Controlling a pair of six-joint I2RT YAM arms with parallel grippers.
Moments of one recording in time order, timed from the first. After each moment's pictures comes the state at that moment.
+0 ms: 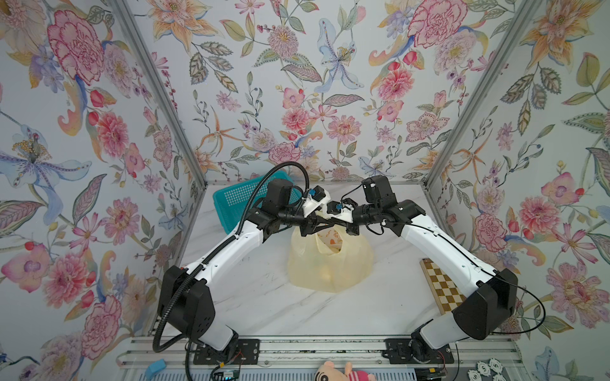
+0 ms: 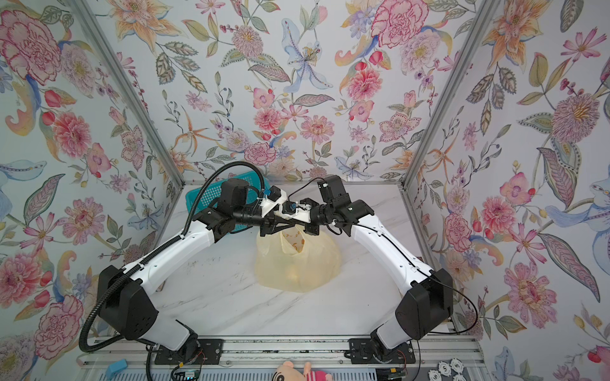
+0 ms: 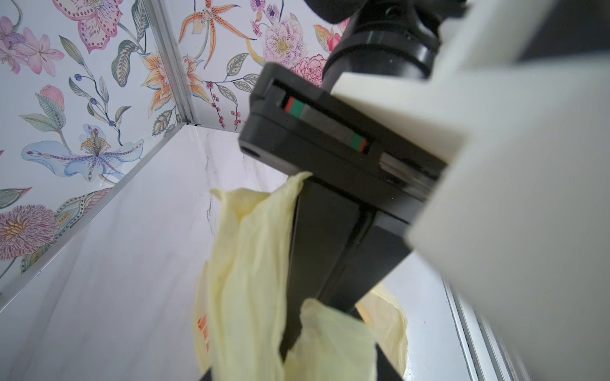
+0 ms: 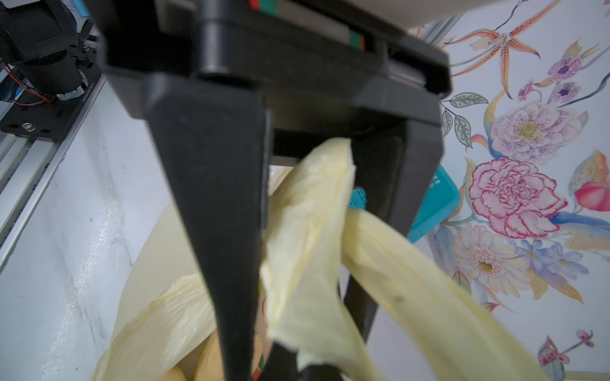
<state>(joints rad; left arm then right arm) -0.54 1.55 1.35 -0.30 0.86 0.33 0.55 1.54 1.47 -0.65 -0.64 -0.93</state>
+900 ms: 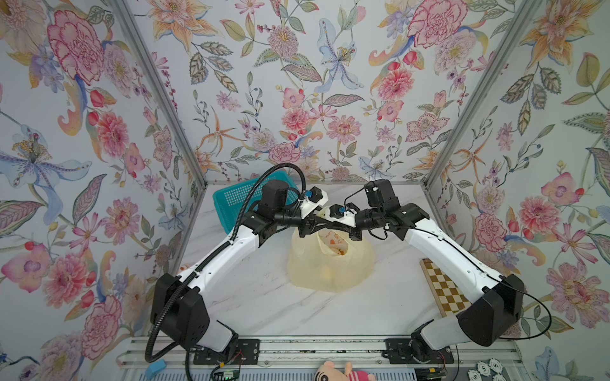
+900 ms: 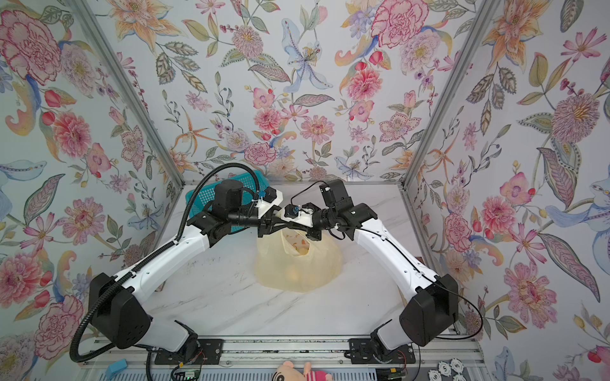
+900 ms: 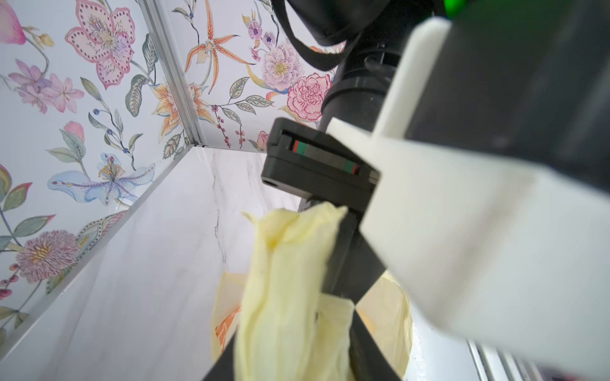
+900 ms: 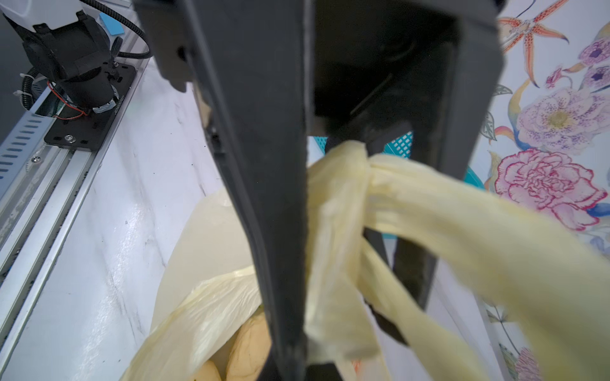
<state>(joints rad) -0.54 1.49 1.30 -0.22 0.86 0.33 0.55 1.49 1.42 -0.68 -0.67 -0.89</state>
